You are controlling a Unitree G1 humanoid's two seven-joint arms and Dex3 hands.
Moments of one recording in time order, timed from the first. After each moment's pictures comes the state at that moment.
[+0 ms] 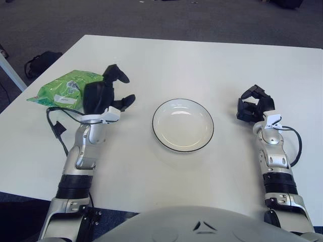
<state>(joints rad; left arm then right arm) -0.10 0.32 0.06 -0.09 0.71 -0.25 0.33 -0.14 -0.22 -0.16 0.20 -0.02 -0.10 -0.12</state>
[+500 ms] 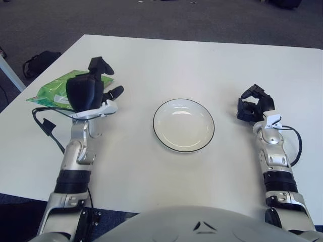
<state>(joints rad) -0.18 0.35 0.05 -0.05 0.94 -0.06 0.51 -0.15 -0.23 -0.16 0.26 -0.02 -0.15 -0.11</state>
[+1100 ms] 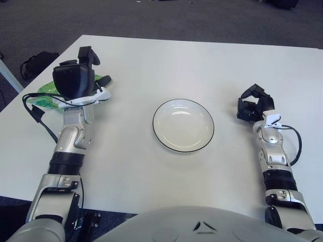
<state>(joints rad) -0.30 0.47 0.00 0.13 1.00 0.07 0.55 -0.16 -0.23 -0.15 0.28 -0.02 -0.15 -0.12</state>
